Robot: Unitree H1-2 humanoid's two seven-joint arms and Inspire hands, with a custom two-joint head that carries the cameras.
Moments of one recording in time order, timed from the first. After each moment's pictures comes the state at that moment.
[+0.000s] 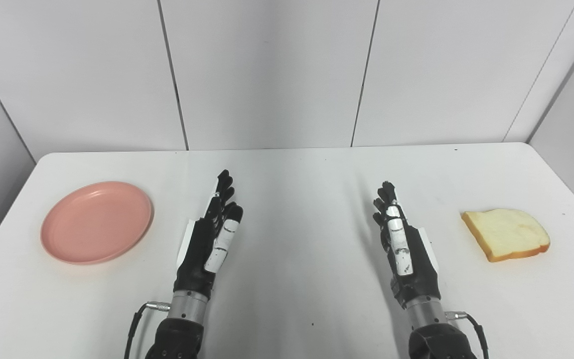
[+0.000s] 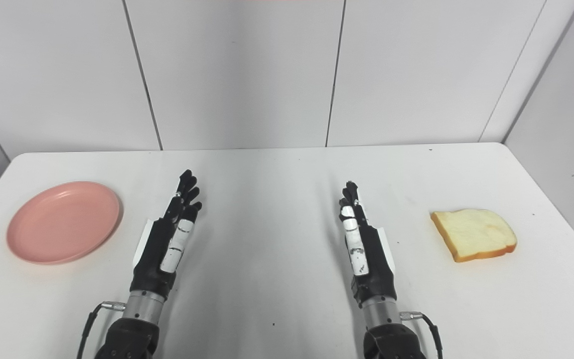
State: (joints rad) left arm -0.20 -0.09 -0.15 0.03 0.19 -0.11 0.00; right arm -0.07 0.00 -0.03 -0.23 0.04 0.12 0.01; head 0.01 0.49
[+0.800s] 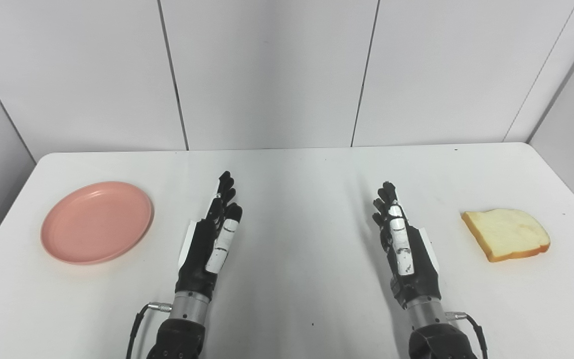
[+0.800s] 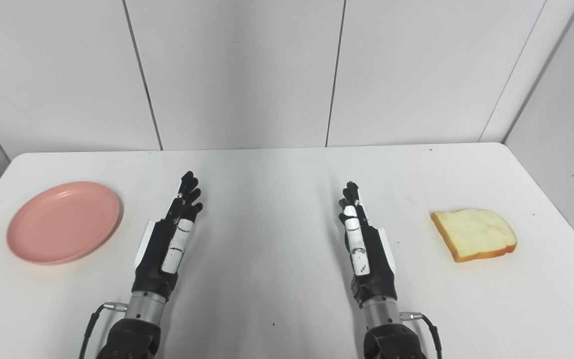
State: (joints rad) left arm -0.20 -0.09 -0.15 0.06 0.18 -0.11 0.00; right arm -0.07 0.00 -0.03 -0.22 0.07 0.11 0.01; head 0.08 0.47
